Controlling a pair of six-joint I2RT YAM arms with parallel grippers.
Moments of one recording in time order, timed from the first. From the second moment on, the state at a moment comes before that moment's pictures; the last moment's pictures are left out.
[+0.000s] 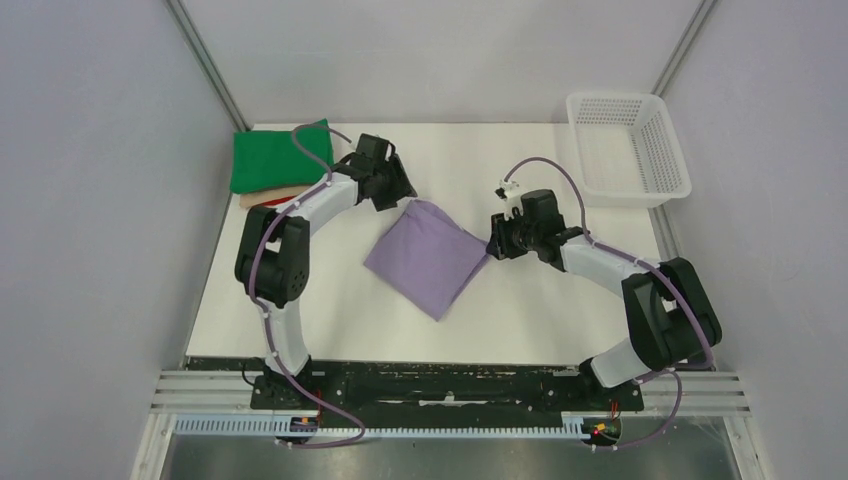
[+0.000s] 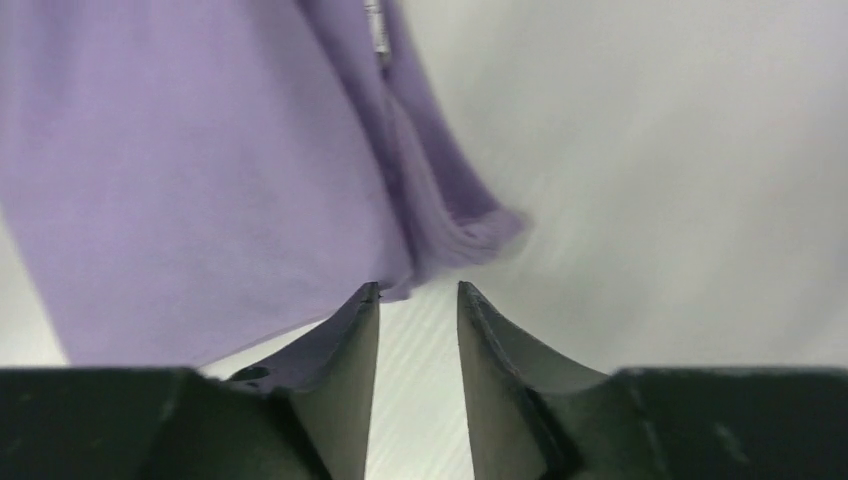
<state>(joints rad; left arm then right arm) -0.37 1.94 1.44 -0.36 0.07 -0.74 0.38 1.51 0.77 -0.03 -0.30 0.10</state>
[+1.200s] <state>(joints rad) -0.46 2.12 1.57 -0.39 0.17 -0.69 0.49 1.72 0.87 0.09 -0.24 0.15</state>
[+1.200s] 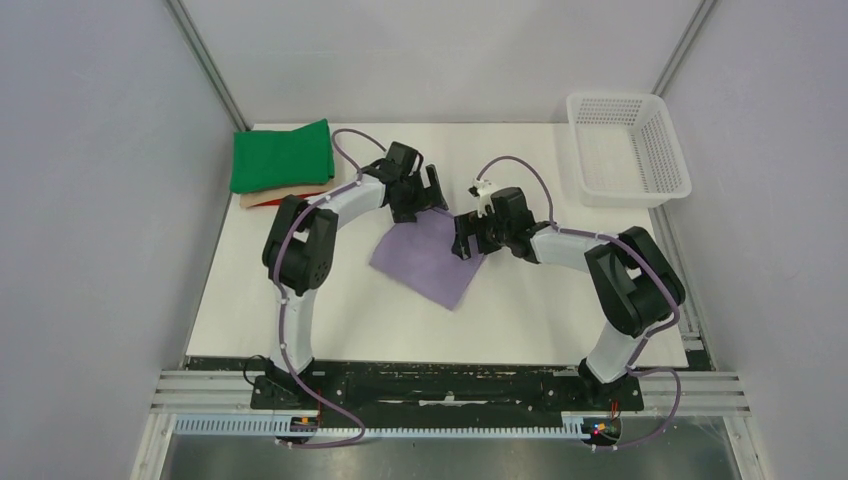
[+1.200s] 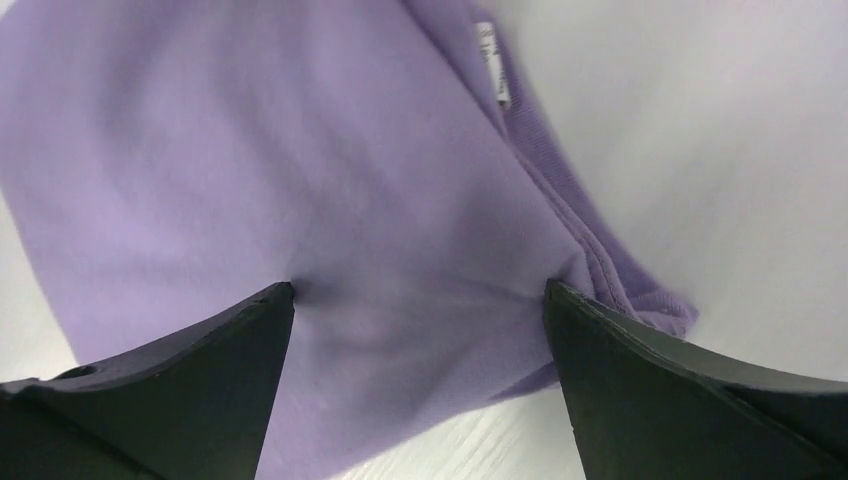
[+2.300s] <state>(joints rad) -0.45 2.06 1.47 -0.35 0.08 -0.72 0.43 1.51 0.82 0.10 -0.18 0.02</state>
